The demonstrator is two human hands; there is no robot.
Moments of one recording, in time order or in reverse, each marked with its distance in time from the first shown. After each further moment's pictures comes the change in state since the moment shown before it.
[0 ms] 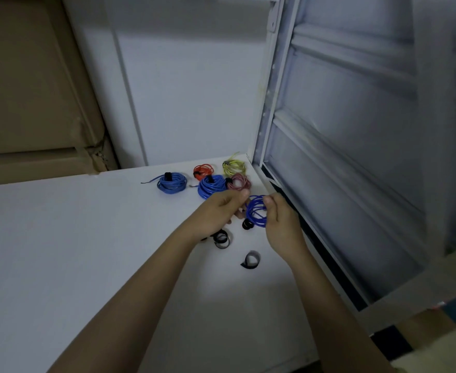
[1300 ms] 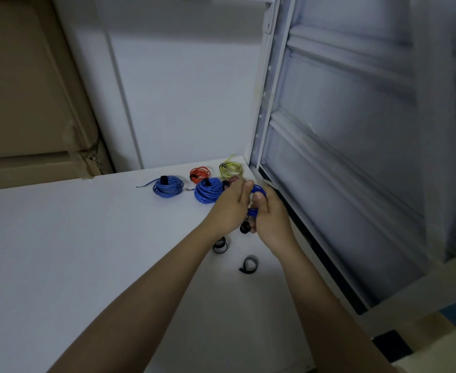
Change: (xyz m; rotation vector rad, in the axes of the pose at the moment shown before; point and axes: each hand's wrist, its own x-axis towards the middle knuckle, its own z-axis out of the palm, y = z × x) left_hand 0.029 0.012 0.024 0.022 0.180 0.100; right_hand 0.017 -0.011 0.015 0.208 -0.033 0.118
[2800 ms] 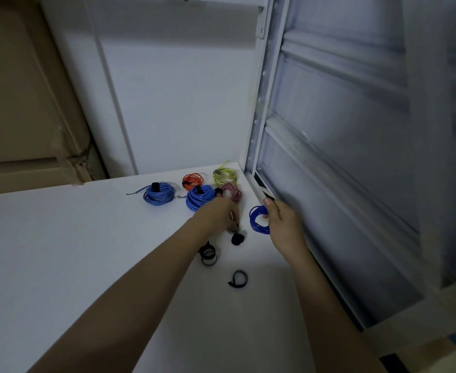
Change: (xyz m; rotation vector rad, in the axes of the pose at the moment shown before) left_hand 0.046 -0.040 -0.003 0.646 -0.387 -0.149; right_hand 0.026 0.030 -0.036 -0.087 0.060 0.072
